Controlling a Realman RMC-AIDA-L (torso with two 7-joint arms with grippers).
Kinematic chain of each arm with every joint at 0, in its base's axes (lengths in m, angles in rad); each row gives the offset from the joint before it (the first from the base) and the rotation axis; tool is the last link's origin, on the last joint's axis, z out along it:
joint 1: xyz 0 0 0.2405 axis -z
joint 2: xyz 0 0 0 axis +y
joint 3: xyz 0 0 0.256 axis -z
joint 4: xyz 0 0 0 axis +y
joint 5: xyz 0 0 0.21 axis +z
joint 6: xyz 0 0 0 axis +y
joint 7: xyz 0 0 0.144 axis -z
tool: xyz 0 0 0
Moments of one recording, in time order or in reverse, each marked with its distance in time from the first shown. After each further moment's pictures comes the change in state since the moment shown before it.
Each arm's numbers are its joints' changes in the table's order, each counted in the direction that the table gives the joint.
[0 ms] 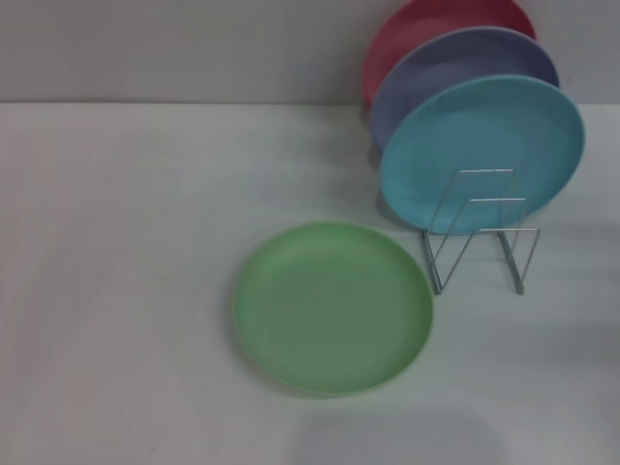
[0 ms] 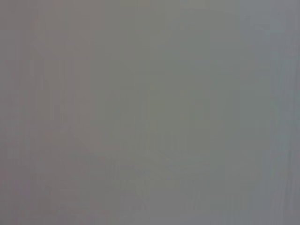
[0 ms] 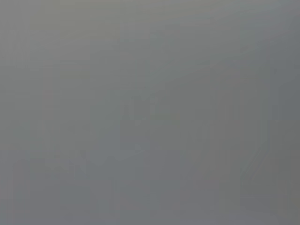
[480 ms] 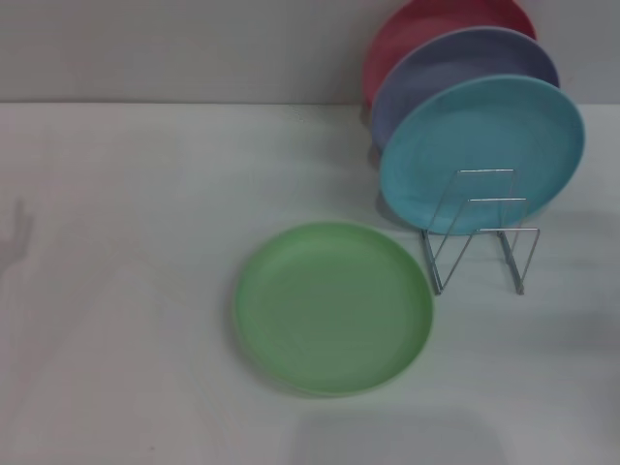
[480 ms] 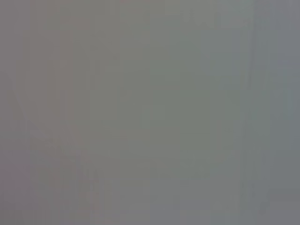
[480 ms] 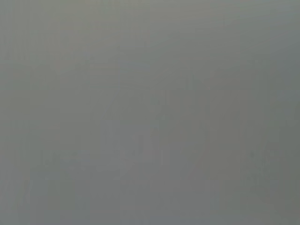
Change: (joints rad) left arm 0.016 0.002 0.007 0.008 0.078 -0.022 -0.003; right arm -0.024 -0.003 0.002 -0.010 -0.027 -0.001 0.002
